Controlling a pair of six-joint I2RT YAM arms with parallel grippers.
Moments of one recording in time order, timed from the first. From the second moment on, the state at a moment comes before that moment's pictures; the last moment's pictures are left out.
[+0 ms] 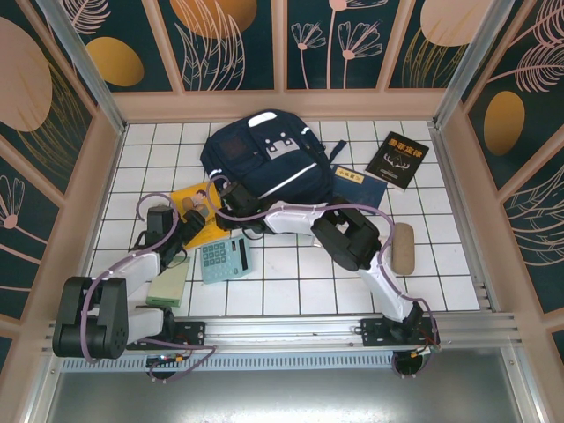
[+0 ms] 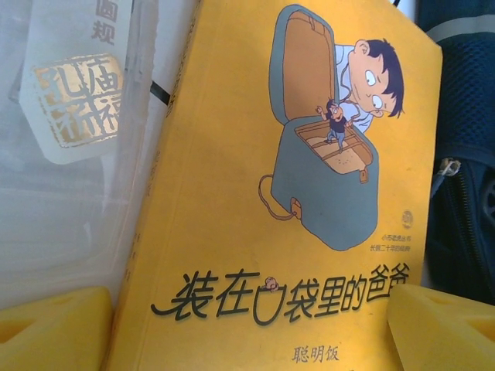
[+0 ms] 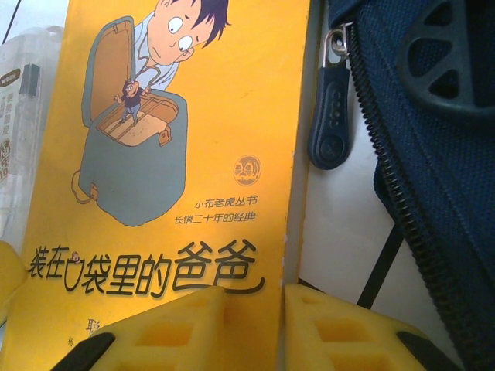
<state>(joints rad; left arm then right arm) -0.05 1.25 0.35 0.11 0.11 -0.84 0.98 2.28 1.59 -0.07 -0.06 0.62</state>
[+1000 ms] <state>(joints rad) -0.04 1.22 0.19 0.60 0.37 -0.93 0.92 2.28 1.57 -0.02 -0.03 0.63</state>
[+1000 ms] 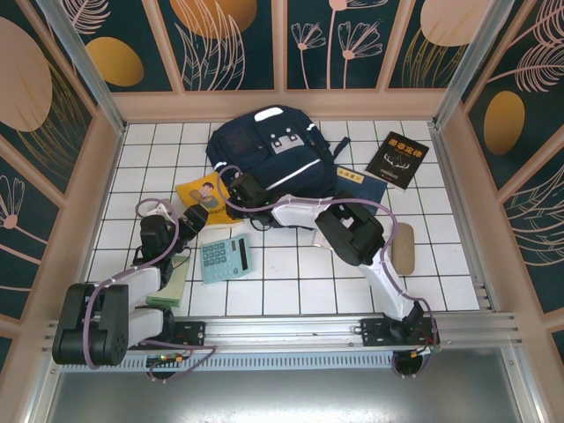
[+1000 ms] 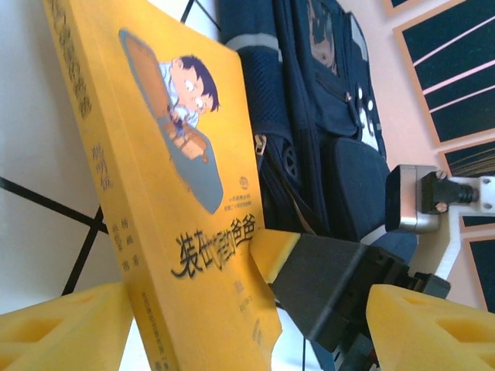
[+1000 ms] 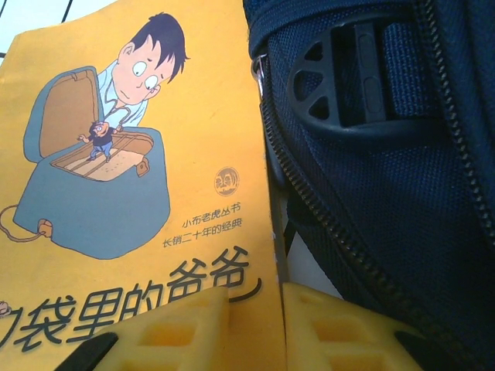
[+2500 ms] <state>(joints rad) -0.10 0.91 0.22 0.63 0.59 -1.07 0.75 1.85 1.08 0.58 -0.47 0.87</state>
